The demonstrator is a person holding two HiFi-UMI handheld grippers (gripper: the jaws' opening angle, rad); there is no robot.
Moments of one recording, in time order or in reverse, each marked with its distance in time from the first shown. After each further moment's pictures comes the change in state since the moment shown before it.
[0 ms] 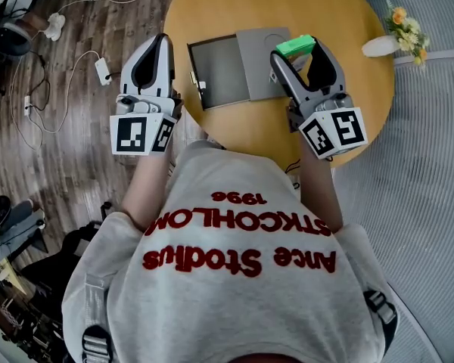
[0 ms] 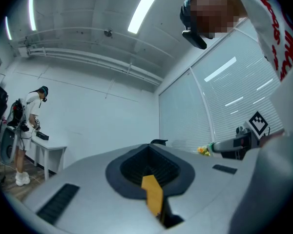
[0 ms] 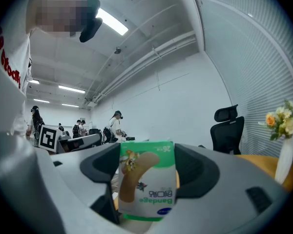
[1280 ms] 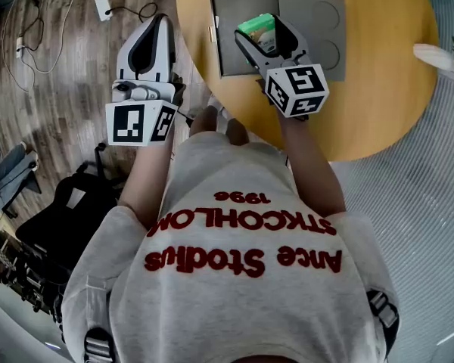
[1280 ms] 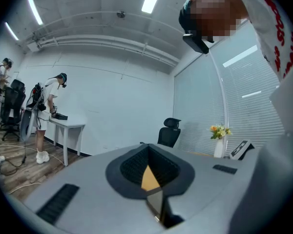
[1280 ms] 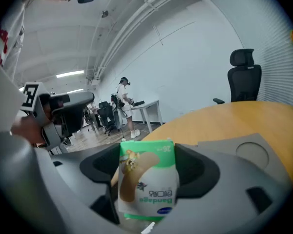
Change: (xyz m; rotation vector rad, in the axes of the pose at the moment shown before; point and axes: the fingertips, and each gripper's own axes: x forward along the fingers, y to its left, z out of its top) left arm -0.016 0.044 -0.119 -0.071 0.251 0.167; right arm 0.101 0.029 -0.235 0.132 0.446 0.152
